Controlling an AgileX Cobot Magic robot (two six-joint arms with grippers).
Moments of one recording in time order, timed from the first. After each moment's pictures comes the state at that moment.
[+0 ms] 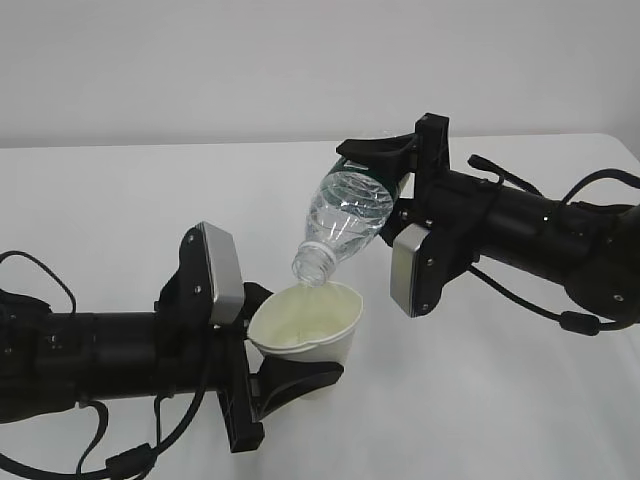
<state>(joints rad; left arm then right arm) -0.55 1.93 -0.59 0.82 -1.03 -0.19 0.28 1.94 -0.82 -0.68 -1.12 -1.31</state>
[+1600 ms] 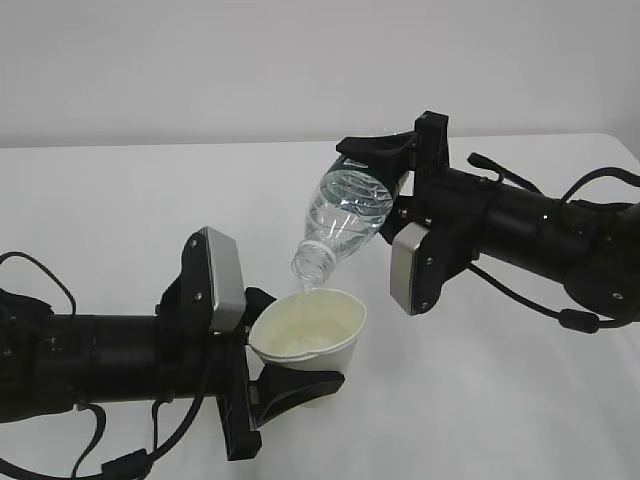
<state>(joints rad) -0.55 1.93 -0.59 0.85 -1.02 -0.19 0.28 1.94 -0.82 -0.68 -1.12 -1.32</state>
